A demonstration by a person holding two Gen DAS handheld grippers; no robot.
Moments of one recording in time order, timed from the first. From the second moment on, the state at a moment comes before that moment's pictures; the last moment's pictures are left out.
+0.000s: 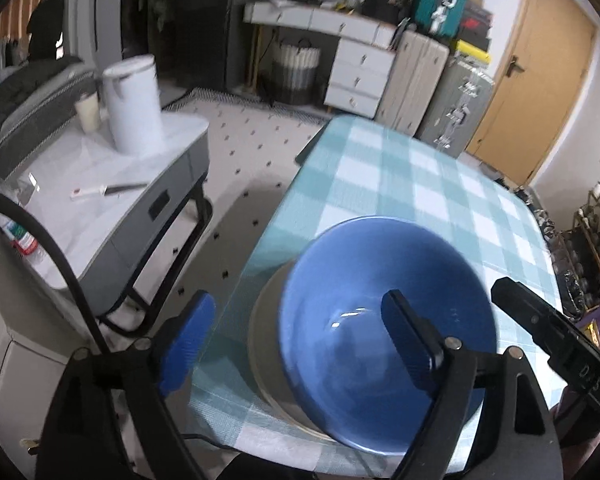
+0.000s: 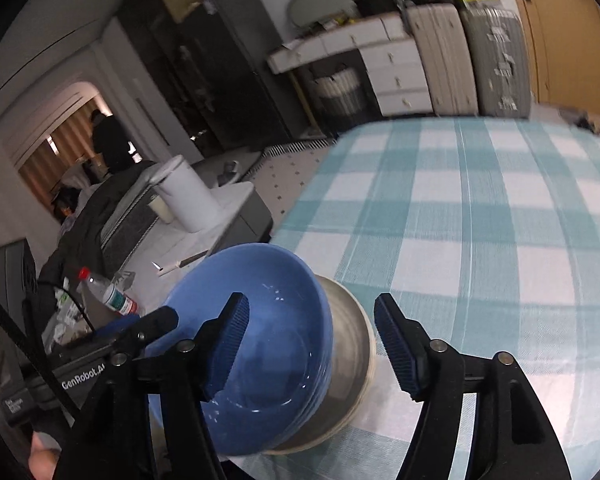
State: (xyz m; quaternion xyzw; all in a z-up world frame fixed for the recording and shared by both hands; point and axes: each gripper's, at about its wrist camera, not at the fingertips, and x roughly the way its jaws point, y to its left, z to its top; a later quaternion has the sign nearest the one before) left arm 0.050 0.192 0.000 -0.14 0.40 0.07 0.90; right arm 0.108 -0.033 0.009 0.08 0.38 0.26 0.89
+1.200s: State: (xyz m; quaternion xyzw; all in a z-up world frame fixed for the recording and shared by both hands) left arm -0.018 0.104 0.010 -0.02 0.24 0.07 0.97; right arm -0.012 -0.126 0.011 0.03 0.20 0.14 0.97
